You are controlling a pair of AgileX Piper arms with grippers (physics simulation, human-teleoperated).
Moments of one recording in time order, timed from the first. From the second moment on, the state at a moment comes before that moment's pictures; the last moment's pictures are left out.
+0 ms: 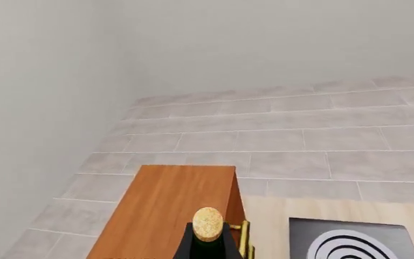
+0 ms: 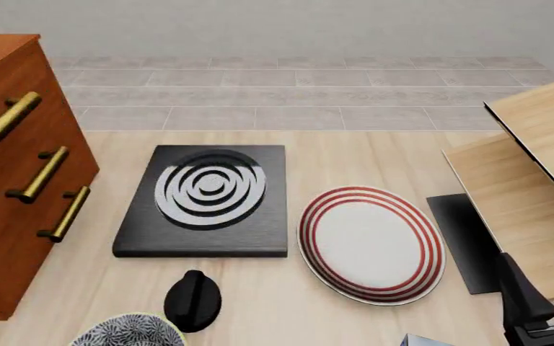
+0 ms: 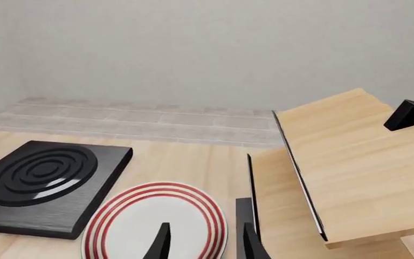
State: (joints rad) left arm 0.26 1.05 -1.84 0.97 0.22; right arm 0.09 0.00 -0.01 0.03 -0.02
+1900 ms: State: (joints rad) left arm 0.48 0.98 -1.33 0.58 0.20; right arm 0.09 0.04 0.00 0.02 -0.05
